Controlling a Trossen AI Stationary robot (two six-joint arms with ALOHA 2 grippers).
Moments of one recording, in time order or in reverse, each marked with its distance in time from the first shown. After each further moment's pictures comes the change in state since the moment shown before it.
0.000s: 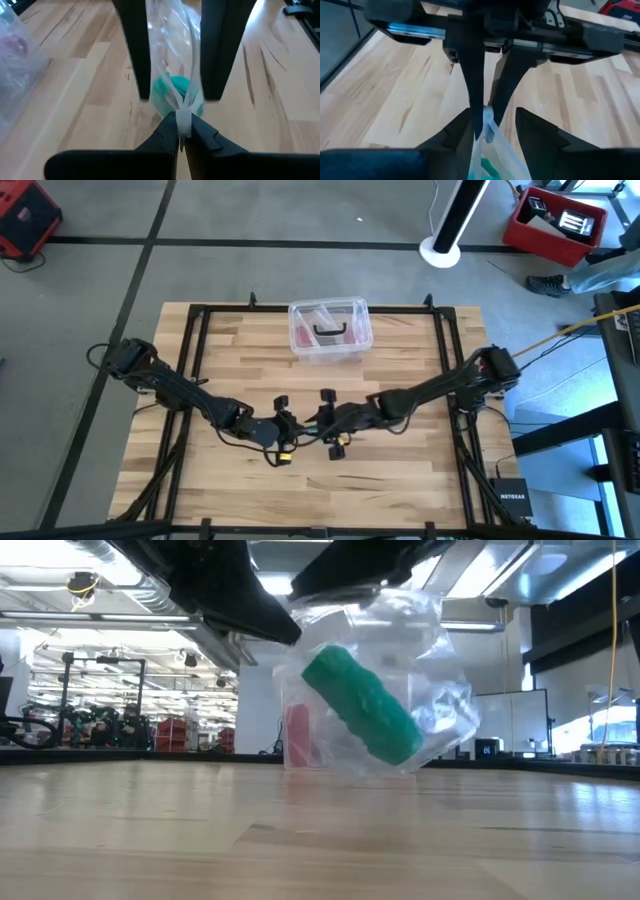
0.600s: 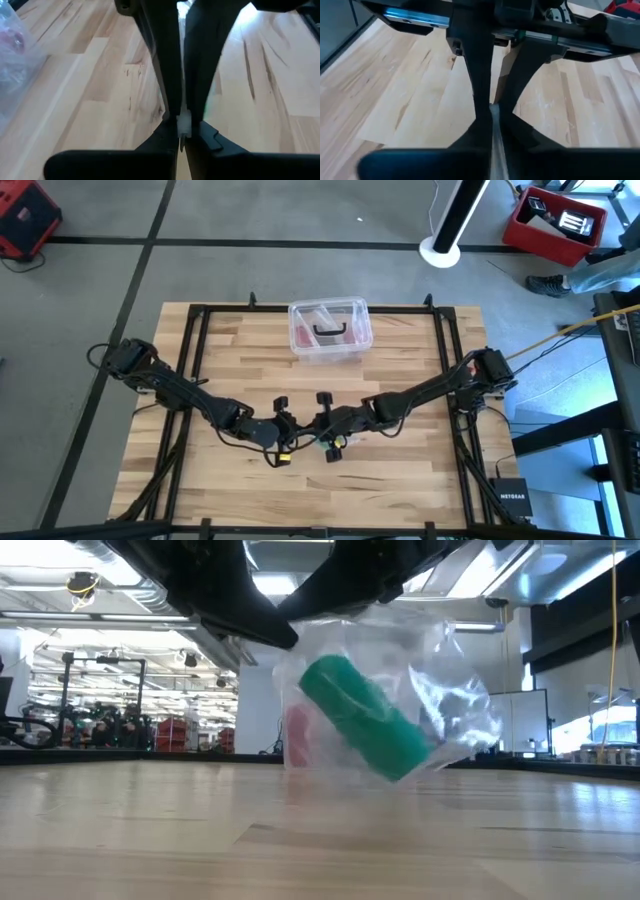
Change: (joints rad) left arm -0.002 0.002 -0.003 0.002 0.003 0.000; right arm -0.009 0.062 0.007 0.034 -0.004 -0.032
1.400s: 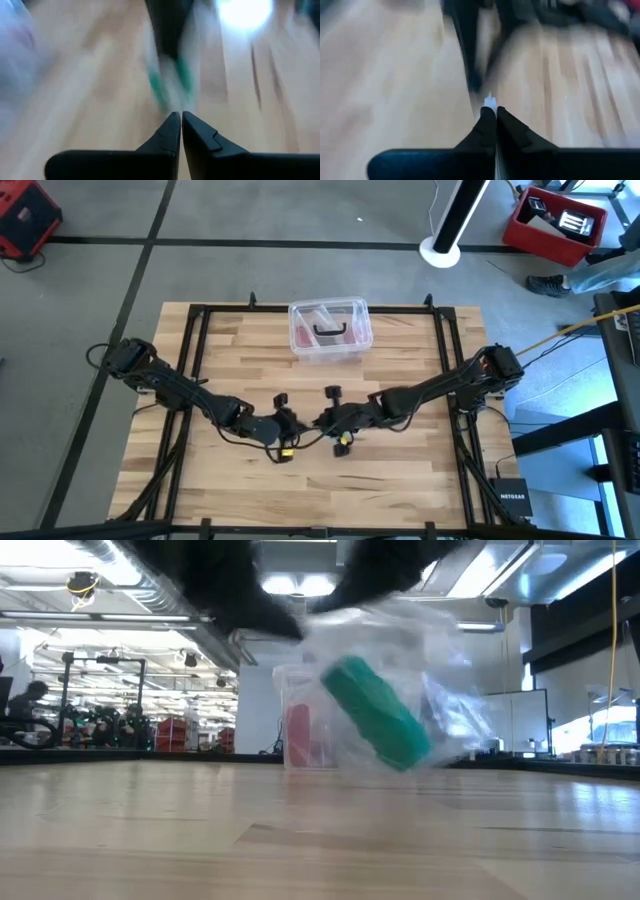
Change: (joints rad) left arm -0.012 -0.004 0.007 -0.023 -0.004 -0.038; right arm -0.001 -0.091 0.001 -0.186 0.059 -0.024
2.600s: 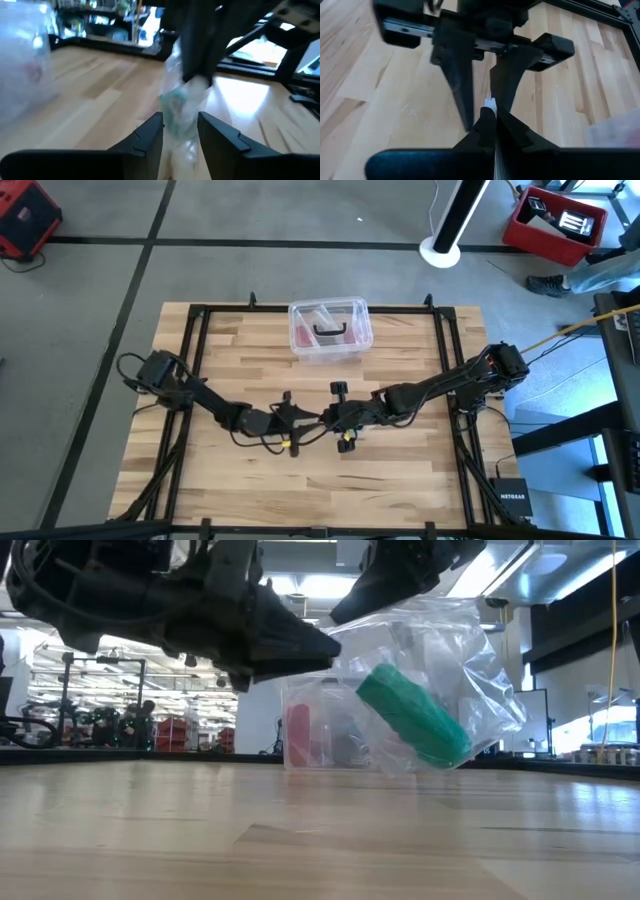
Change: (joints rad) left arm 0.084 0.275 -0.246 1.014 -0.054 0.093; right arm 0.000 -0.042 -0.002 -0.090 0.026 0.027
